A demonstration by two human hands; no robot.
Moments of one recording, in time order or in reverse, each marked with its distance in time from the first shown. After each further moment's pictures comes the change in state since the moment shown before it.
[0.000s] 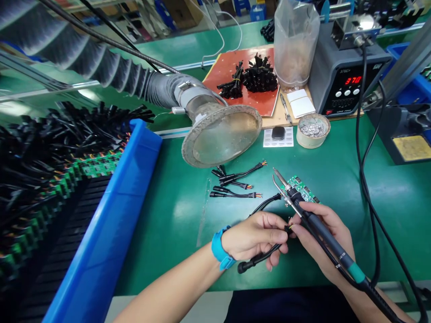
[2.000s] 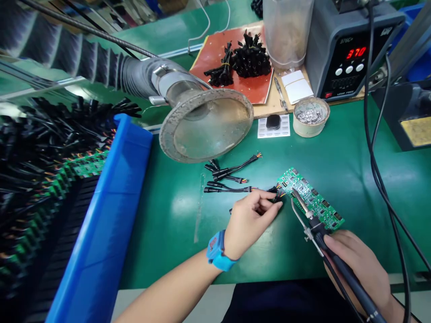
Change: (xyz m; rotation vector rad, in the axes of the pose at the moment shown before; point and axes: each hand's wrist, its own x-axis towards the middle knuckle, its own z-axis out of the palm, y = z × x) left_hand 0.011 -0.016 -0.001 1.060 0.868 0.621; right_hand -0.036 0.015 -0.063 -0.488 -0.146 -0.338
